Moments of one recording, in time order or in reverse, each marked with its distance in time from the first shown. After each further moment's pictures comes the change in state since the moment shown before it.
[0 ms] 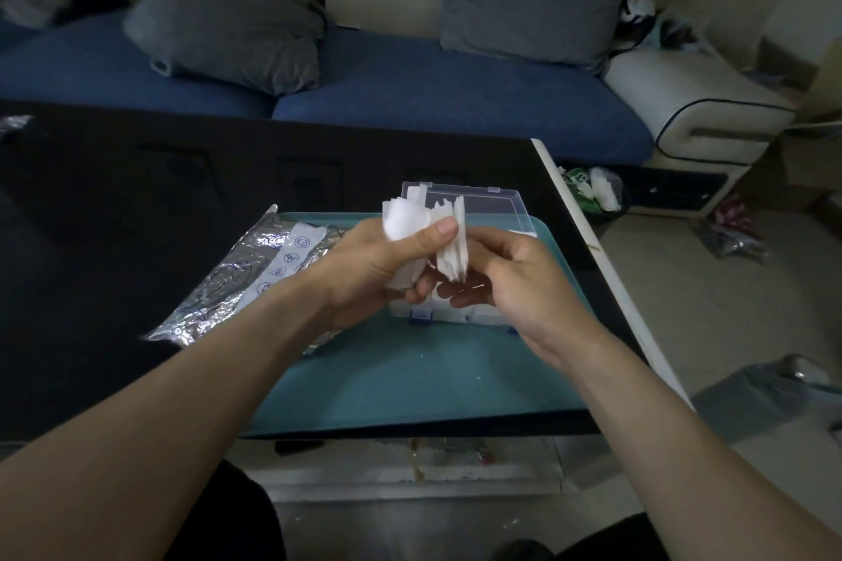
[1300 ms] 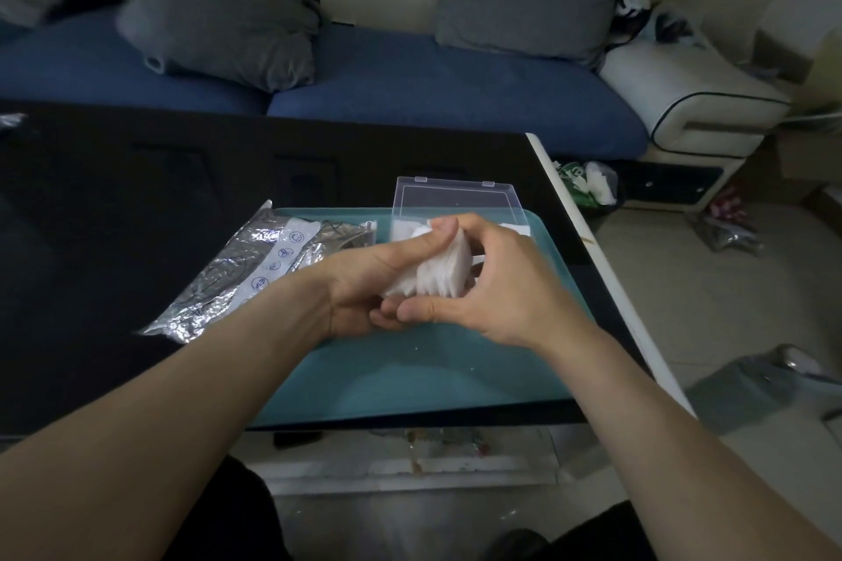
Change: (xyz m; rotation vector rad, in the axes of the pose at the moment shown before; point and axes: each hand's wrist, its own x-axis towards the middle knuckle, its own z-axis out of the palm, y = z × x) left_hand -0.004 0.001 0.010 -0.120 -0.188 -0.400; right_hand -0.009 -0.003 -0.003 -0.551 -0.001 -0.237
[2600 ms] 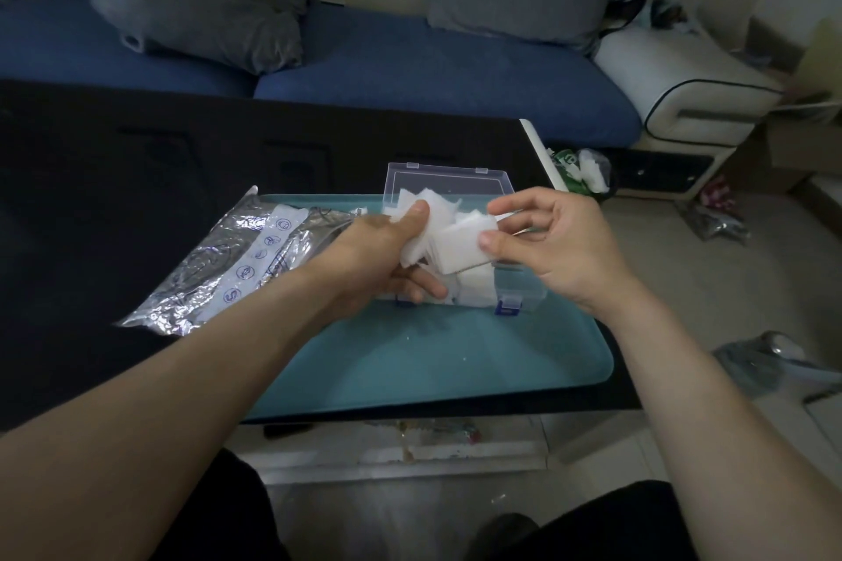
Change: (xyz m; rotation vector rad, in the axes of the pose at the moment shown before) left_hand 0.021 -0.005 -0.002 0.133 0.366 0.154; right_hand 0.015 0.050 -0.034 0.356 0.155 0.135
